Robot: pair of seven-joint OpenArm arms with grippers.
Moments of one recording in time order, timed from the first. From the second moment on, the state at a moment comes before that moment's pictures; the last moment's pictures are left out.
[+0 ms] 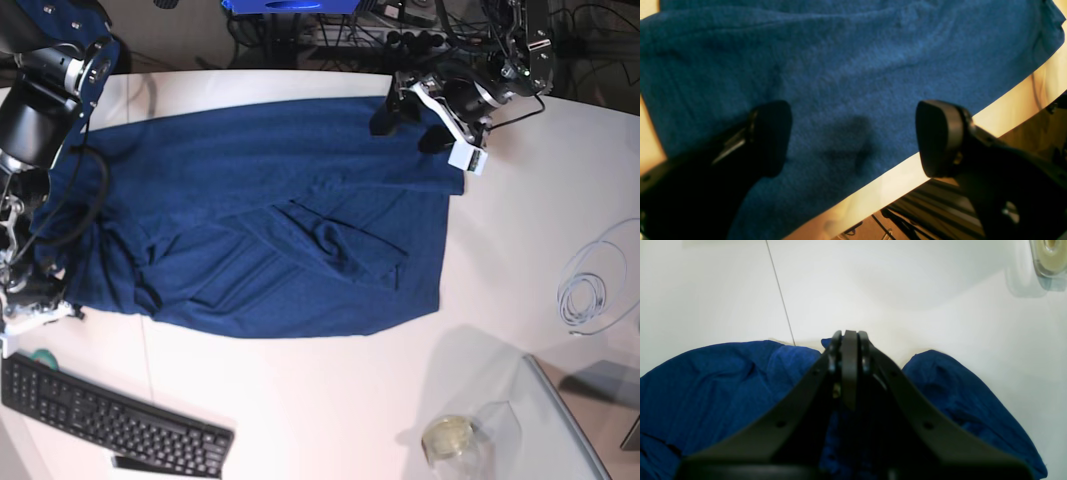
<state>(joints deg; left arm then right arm) 21.6 -9.1 -13.7 79.1 -23.6 -40.6 30.3 16.7 8.1 30.6 67.9 9.6 13.0 -44.4</state>
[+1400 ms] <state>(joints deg) 21.9 -14.6 -18.3 75.8 -24.1 -41.4 29.0 15.4 5.7 30.8 74.8 9.5 18.0 -38.8</state>
